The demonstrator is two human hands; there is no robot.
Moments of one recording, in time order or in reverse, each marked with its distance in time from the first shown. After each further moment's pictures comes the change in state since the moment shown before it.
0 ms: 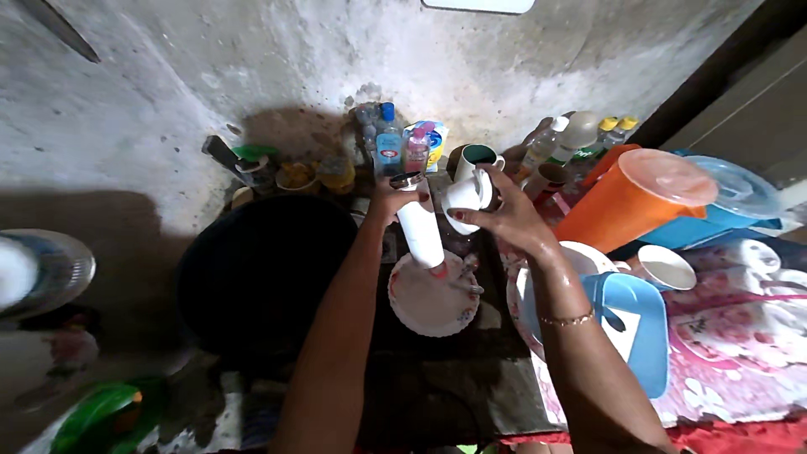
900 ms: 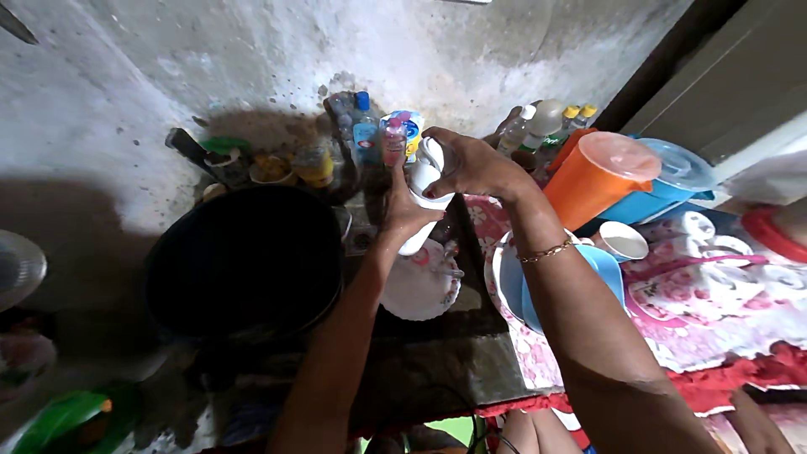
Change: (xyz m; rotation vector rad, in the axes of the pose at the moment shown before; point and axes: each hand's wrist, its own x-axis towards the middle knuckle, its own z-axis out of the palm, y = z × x) left_hand -0.086 0.003 0.043 0.157 0.008 0.488; right_hand 0.034 -0.051 -0.019 -0.333 -0.295 -0.103
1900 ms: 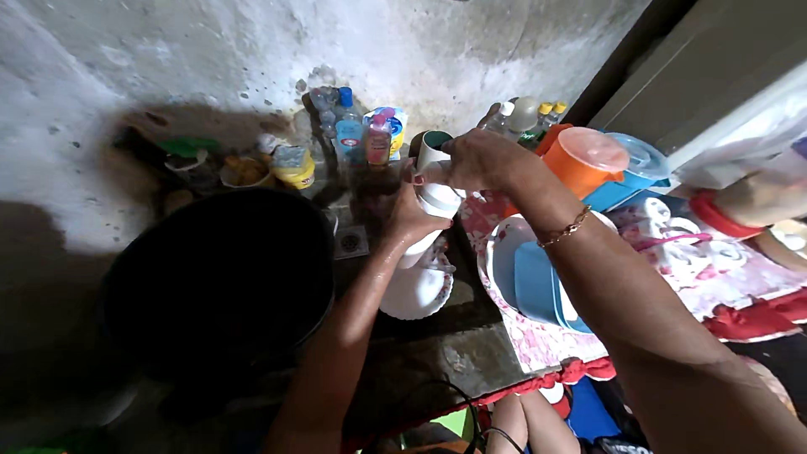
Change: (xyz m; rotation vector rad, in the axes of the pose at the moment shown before) left_hand -0.013 0.012 -0.001 0.006 -0.154 0.037; right_hand 0.000 -0.036 -0.011 -0.621 -0.127 0.352
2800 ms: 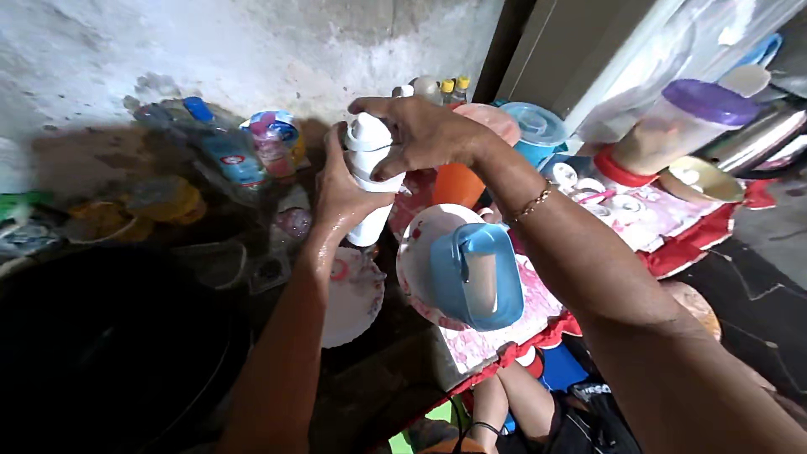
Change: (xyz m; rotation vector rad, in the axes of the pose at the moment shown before) left_hand 0.055 0.042 0.074 0.003 0.039 0.255; right_hand -0.009 0.138 0.008 0.533 0.264 -0.484
